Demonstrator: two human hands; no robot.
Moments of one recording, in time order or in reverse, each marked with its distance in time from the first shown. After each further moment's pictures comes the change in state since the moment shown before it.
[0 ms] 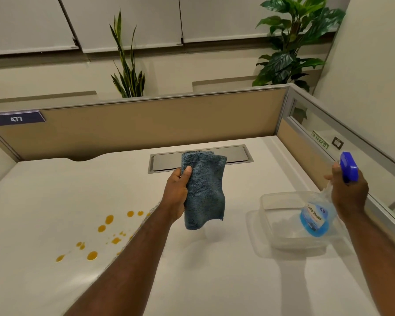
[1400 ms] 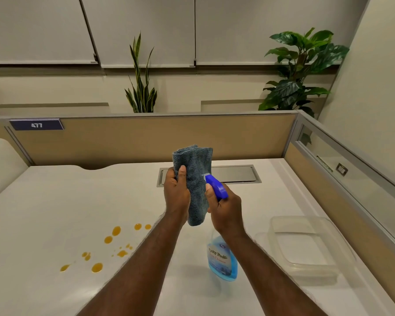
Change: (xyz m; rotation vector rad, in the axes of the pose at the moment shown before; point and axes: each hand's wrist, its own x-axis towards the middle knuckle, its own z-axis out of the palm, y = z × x) left_hand 0.009 0.031 -0.015 0.030 0.317 0.346; right_hand -0.183 -0.127 0.189 0.110 -0.463 -0.248
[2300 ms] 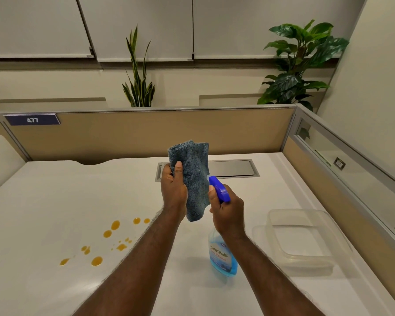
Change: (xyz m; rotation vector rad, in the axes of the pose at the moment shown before) left_hand -0.004 -0.002 -0.003 -0.042 -0.003 -0.027; right_hand -0.016 0.017 -0.004 -0.009 0.073 -0.027
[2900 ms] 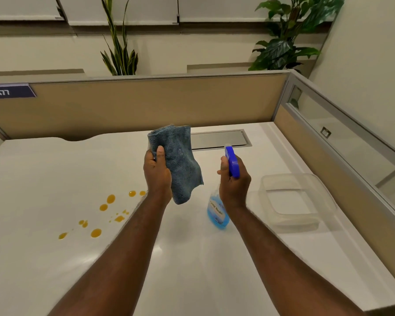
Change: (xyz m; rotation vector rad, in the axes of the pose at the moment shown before) left_hand -0.012 -0.019 -0.043 0.004 0.044 -0.089; right_hand -0.015 0.017 -0.005 0.048 0.279 0.032
